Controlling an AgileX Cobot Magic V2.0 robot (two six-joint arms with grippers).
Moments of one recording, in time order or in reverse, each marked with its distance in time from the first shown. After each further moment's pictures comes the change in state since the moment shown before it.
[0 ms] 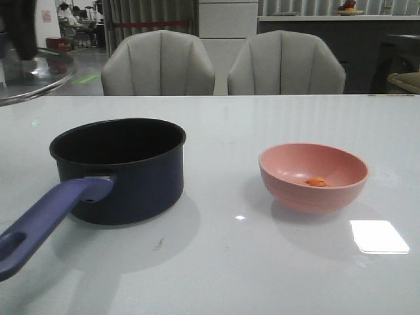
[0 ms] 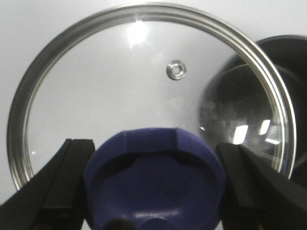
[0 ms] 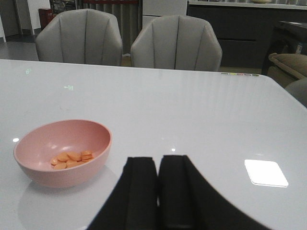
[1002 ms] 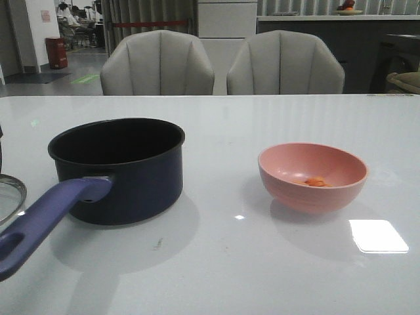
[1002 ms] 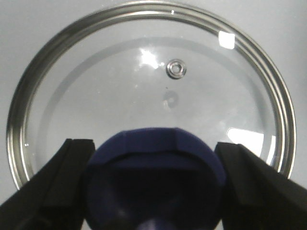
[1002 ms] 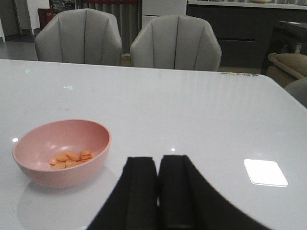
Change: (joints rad) left arm 0.171 0.122 0.407 -0.042 -0.340 0.041; right arm 0.000 0.000 0.000 0.000 0.000 0.000
